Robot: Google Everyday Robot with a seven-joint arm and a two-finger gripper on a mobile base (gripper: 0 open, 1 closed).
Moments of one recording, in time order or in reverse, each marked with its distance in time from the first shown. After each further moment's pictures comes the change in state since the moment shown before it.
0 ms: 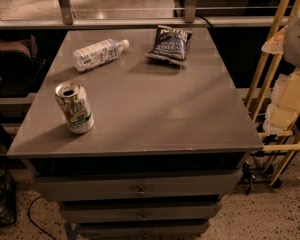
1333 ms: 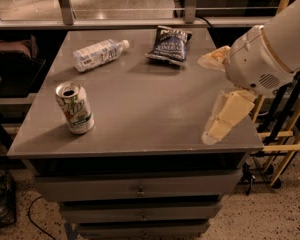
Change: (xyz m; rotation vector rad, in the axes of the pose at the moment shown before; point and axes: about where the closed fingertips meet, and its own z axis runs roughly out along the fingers) arm -0.101 0.030 0.046 -0.096 -0.417 -0.134
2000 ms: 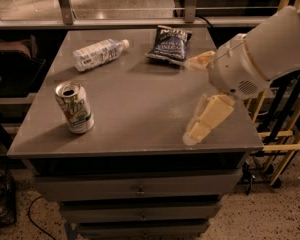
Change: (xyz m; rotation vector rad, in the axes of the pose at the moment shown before) arm -0.018 -0.001 0.030 -0.002 -0.079 -0.001
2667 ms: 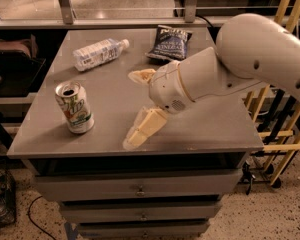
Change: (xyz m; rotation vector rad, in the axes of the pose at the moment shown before) arm -0.067 0.002 0.107 -0.066 -0.288 -0.053
